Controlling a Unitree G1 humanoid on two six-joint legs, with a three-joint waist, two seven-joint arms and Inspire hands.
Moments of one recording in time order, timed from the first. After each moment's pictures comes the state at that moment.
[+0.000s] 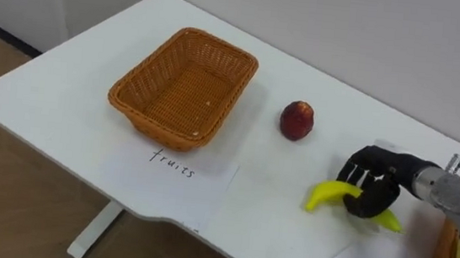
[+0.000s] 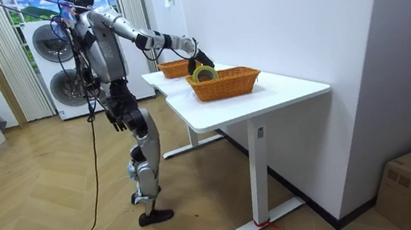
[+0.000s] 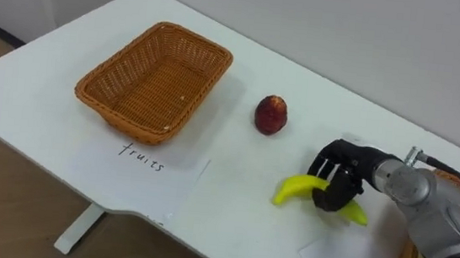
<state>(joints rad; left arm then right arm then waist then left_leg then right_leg) 0.25 0.41 0.05 0.94 0.28 0.08 -0.11 -0.33 -0.73 0.34 0.39 -0.33 0.10 0.46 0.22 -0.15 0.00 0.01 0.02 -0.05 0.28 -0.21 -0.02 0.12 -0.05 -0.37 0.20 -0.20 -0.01</state>
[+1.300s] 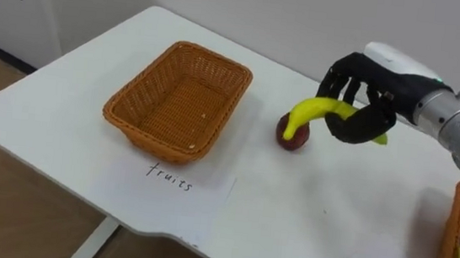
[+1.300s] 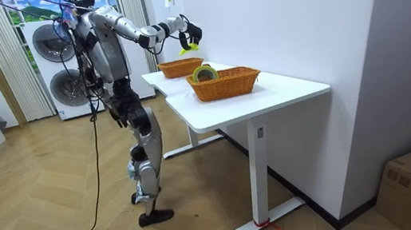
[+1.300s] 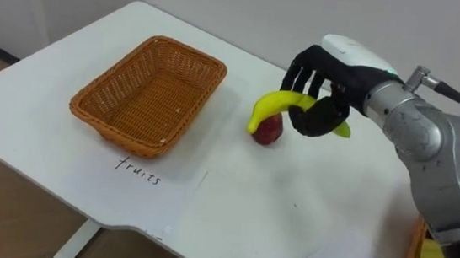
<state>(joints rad) 0.28 0.36 0.12 0.90 0.35 0.07 -0.05 -0.37 -0.74 0.19 0.02 -0.40 0.06 0.46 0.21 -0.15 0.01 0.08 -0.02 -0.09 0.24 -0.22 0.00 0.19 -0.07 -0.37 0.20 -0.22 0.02</state>
